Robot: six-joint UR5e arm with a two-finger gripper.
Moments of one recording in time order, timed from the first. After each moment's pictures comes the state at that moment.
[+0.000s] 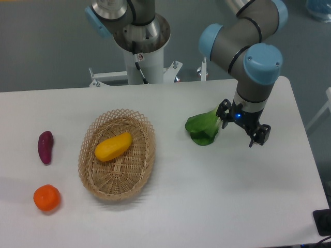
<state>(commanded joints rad) 2.68 -1.91 -1.61 -1.11 1.54 1.44</state>
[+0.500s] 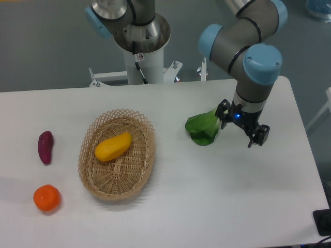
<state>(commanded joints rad) 2.67 -1.90 -1.63 -1.11 1.47 1.41</state>
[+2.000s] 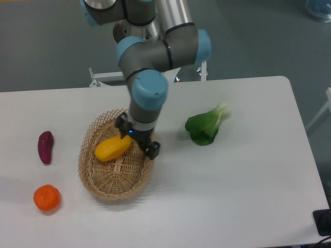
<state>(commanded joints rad) 2.23 -1.85 -1.85 -1.07 1.37 1.02</state>
